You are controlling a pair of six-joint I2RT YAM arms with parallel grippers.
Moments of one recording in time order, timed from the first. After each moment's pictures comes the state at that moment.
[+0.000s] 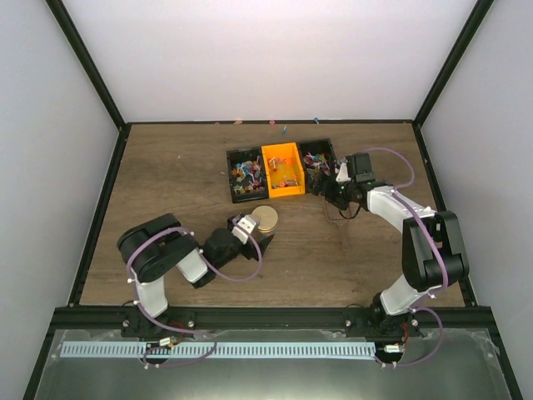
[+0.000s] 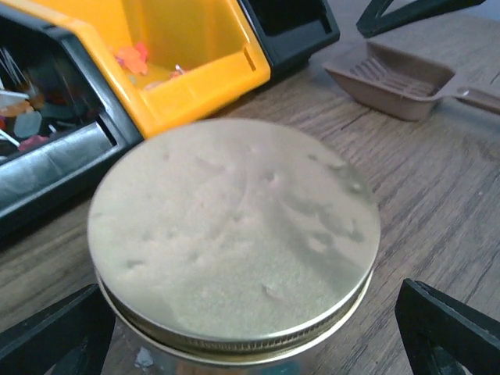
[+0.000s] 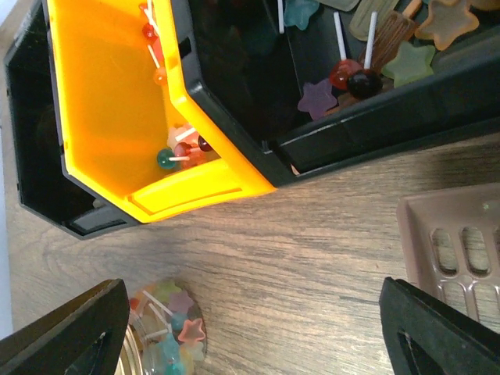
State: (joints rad) left arm -0.81 1.82 0.30 1.22 -0.05 -0.08; right arm 0.20 1.59 0.94 -0.24 -0.46 0.58
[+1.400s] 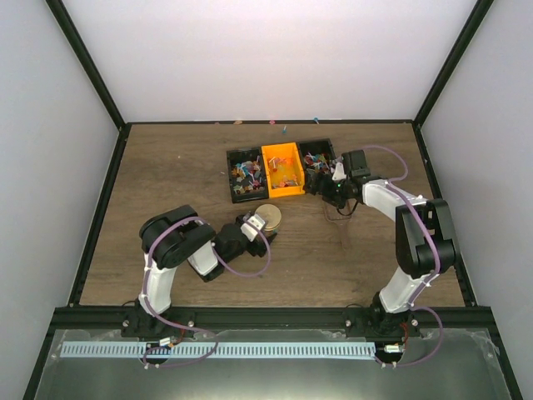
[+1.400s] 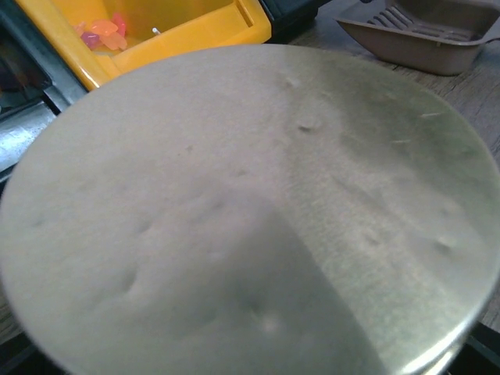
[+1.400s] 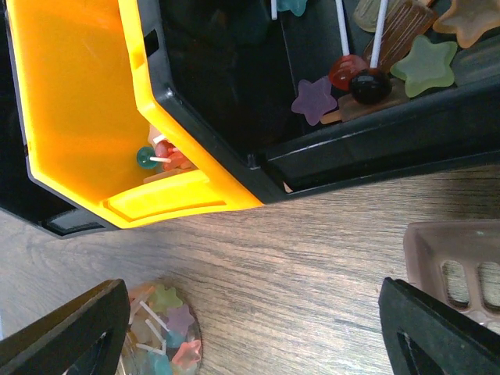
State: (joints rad) left arm -0.79 2.02 0.42 1.25 -0.03 0.02; right arm 0.20 1.69 1.01 -0.28 -0.49 0.53
